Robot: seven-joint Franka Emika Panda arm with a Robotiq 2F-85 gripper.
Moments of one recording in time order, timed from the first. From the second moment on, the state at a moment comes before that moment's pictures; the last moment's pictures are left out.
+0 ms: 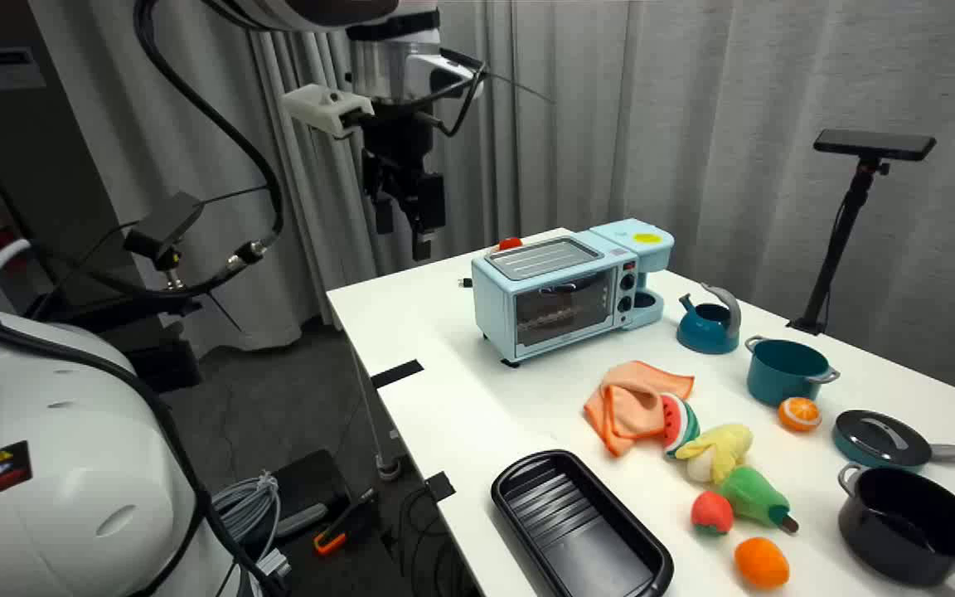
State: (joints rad) arm 0.13 -0.62 0.13 -2.46 0.20 1.80 0.18
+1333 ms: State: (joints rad) arm 0.04 -0.51 0.08 -2.36 0.09 1.83 0.17
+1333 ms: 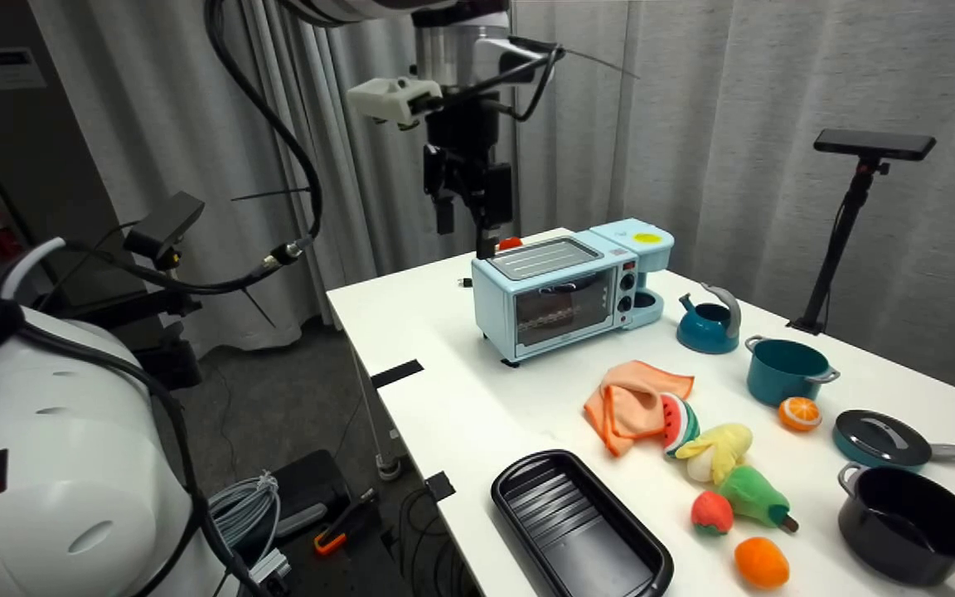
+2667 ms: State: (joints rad) arm -0.05 0.04 -0.08 -2.06 0.03 2.22 0.08
